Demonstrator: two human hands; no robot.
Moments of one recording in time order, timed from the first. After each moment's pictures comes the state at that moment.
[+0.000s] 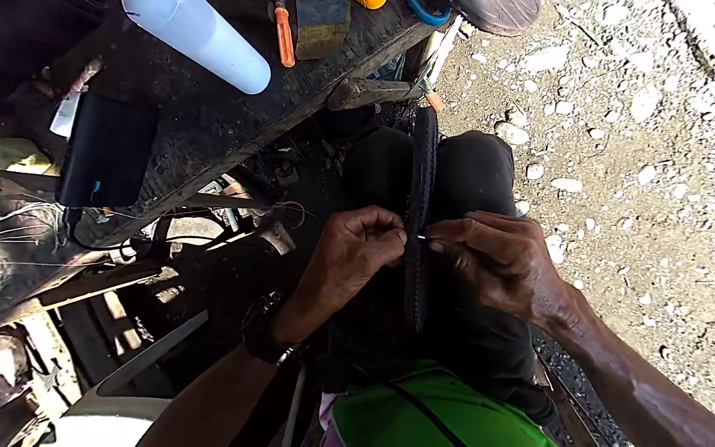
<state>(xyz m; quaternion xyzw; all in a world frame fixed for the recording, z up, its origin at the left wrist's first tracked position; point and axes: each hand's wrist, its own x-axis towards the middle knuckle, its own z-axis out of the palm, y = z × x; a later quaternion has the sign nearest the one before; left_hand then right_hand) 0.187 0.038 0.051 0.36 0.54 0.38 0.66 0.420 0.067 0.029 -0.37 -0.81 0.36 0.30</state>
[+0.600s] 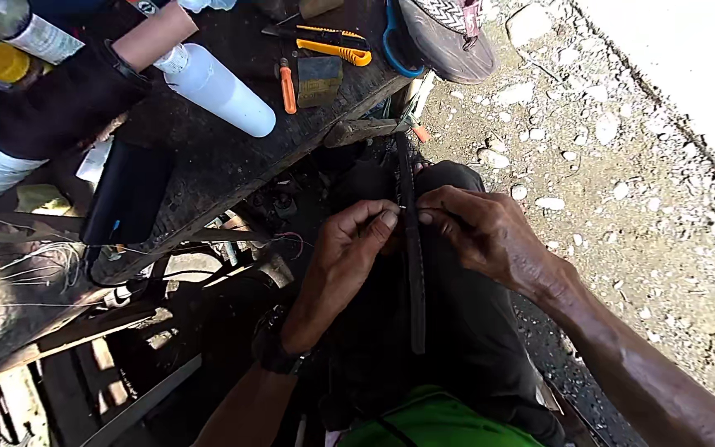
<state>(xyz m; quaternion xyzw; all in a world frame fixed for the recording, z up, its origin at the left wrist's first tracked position) 0.188 0.061 0.060 0.43 0.54 0.43 0.58 0.411 0.109 0.049 -0.41 -0.83 0.29 0.25</state>
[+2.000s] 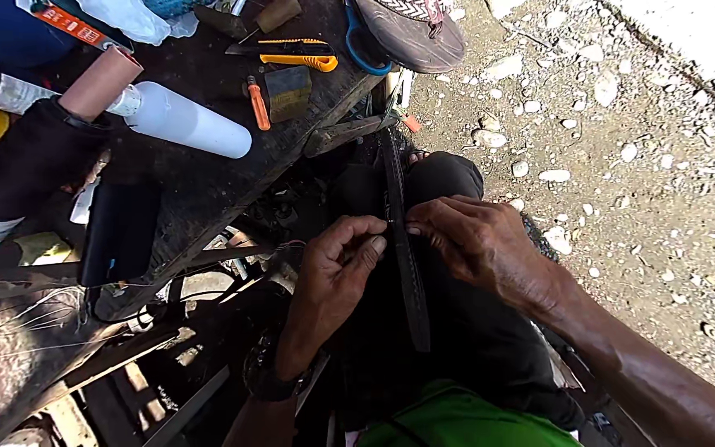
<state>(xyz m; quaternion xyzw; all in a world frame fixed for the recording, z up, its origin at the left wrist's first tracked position) 0.179 0.055 0.055 0.56 0.51 0.39 0.53 0.410 0.087 0.047 -0.44 -0.84 0.22 0.25</state>
